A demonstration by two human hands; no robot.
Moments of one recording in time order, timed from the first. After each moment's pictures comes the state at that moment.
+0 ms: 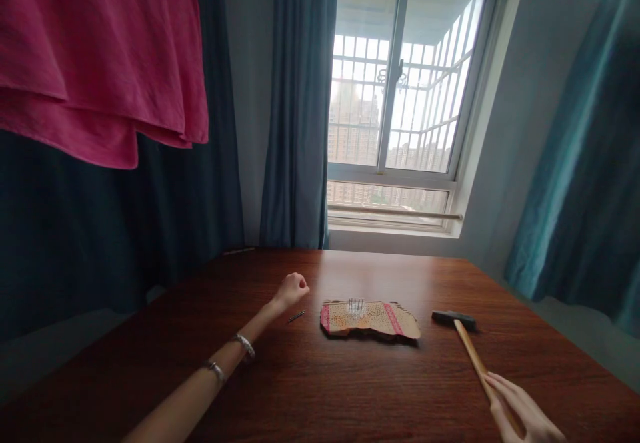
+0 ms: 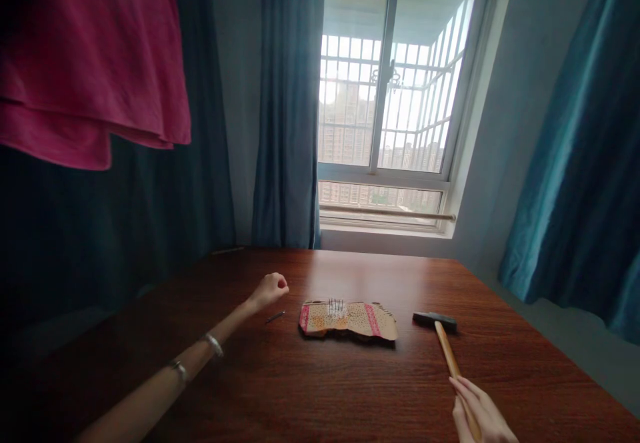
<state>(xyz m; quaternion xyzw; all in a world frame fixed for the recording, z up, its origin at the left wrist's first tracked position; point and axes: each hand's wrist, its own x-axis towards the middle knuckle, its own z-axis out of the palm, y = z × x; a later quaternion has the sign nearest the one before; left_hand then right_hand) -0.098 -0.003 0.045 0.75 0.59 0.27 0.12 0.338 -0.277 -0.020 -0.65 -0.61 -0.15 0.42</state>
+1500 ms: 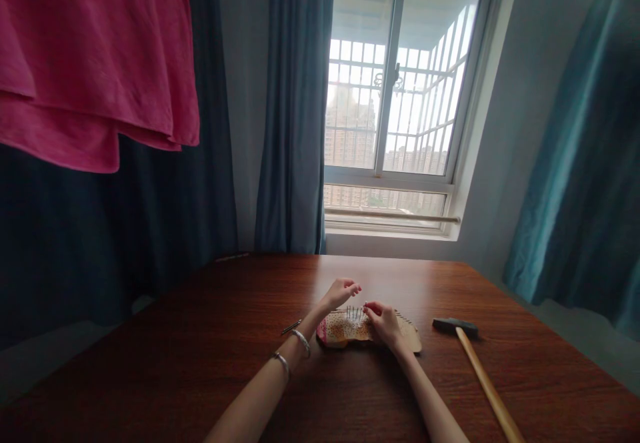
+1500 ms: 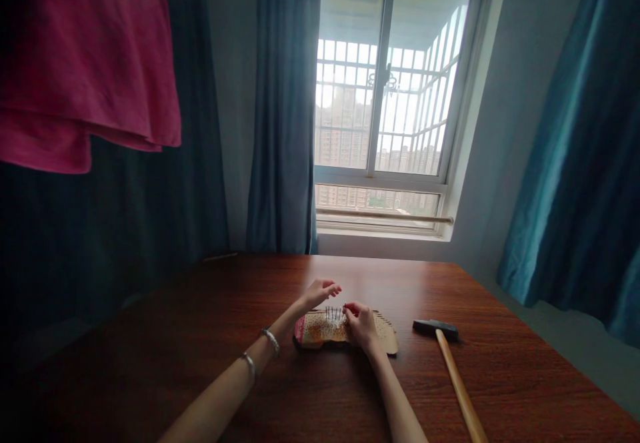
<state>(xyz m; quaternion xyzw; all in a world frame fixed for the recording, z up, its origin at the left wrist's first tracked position) 0.034 0.025 0.024 0.77 0.38 0.36 0.38 0.194 -0.044 -0.033 -0.53 -0.68 0.22 0.45</state>
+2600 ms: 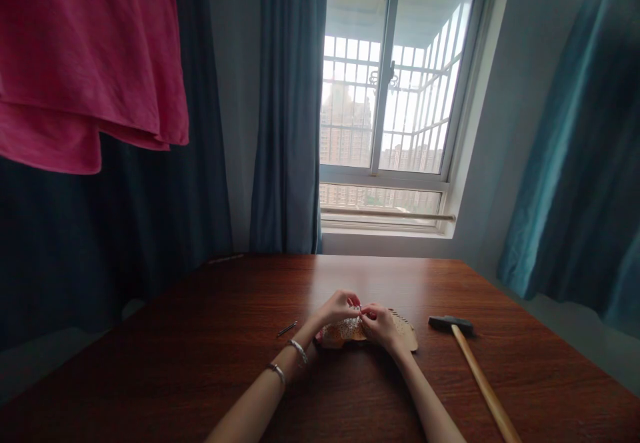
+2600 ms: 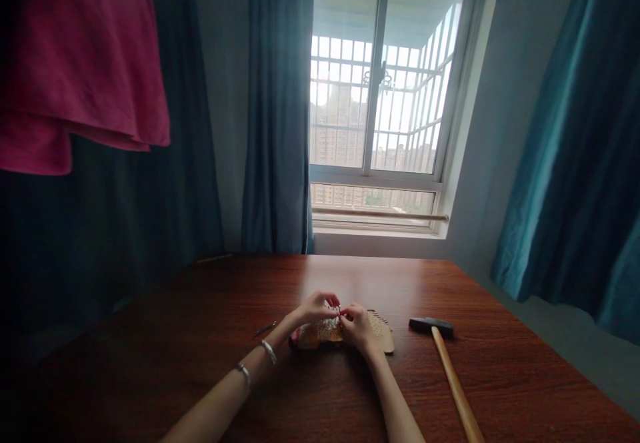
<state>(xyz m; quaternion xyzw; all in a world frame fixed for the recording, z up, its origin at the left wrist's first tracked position) 0.030 0.001 0.015 0.85 0.34 0.27 0.32 0.195 -0.049 -0.033 -0.53 -0.71 0.16 0.44</state>
